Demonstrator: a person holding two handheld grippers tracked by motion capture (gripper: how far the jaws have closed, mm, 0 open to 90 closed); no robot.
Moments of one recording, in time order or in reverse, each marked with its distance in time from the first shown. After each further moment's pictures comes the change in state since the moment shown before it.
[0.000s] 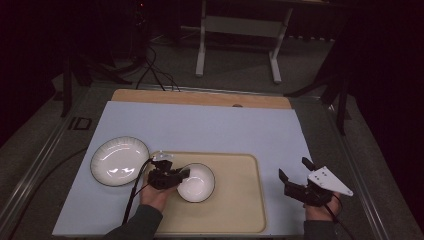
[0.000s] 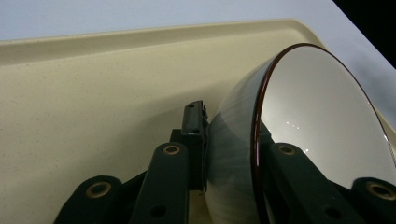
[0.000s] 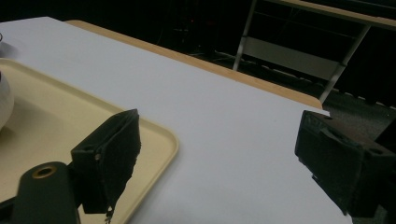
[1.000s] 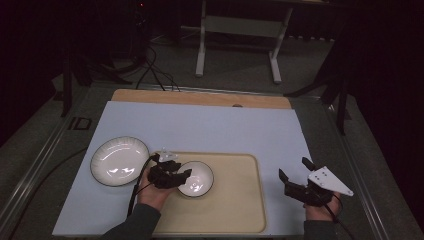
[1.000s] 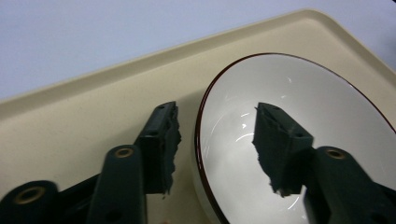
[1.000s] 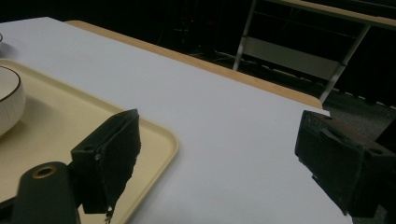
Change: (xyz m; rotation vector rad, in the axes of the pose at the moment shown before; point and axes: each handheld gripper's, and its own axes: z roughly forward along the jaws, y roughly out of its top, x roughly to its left) left arm -0.015 0.011 -0.010 0.012 0.130 0.175; right arm 0.000 0.000 0.000 0.000 0.000 0.002
